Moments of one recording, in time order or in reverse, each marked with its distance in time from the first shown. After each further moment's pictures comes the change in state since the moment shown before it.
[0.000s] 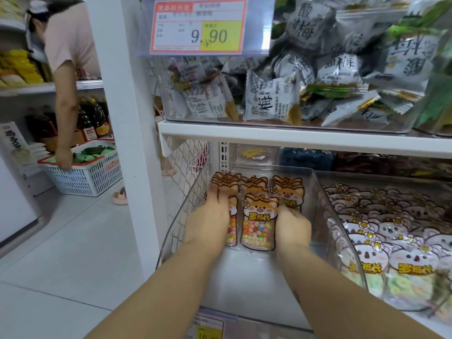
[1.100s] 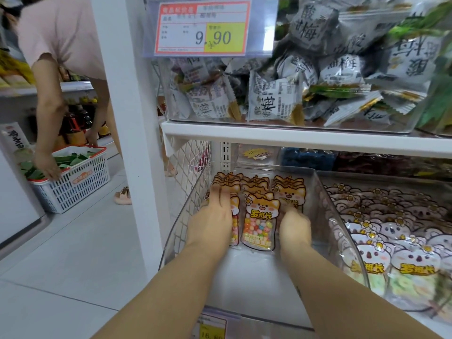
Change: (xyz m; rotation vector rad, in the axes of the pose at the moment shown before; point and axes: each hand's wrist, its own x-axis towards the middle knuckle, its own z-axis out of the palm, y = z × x) left_hand -0.004 0.001 0.002 0.006 0.037 0.006; right_hand 0.005 -0.008 -0.002 -0.021 -0.021 0.037
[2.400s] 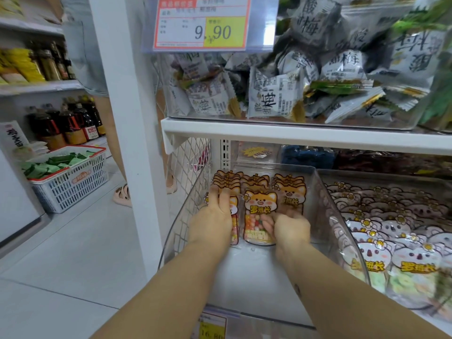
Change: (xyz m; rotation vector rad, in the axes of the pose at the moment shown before) left_hand -0.002 0.002 0.000 -0.020 -0.098 -0.041; right_hand 0.003 0.011 0.009 0.344 -0.066 0.149
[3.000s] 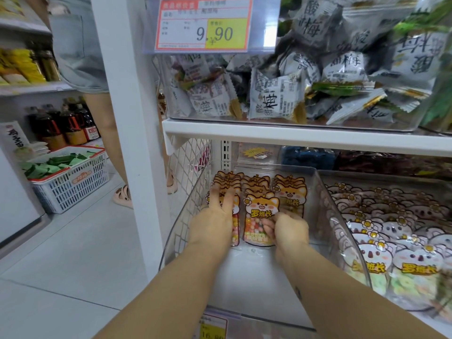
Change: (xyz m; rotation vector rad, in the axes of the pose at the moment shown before) left_hand 0.000 0.000 0.001 0.006 -0.017 0.017; right_hand 0.005 0.004 -0.002 -0.082 0.000 -0.022
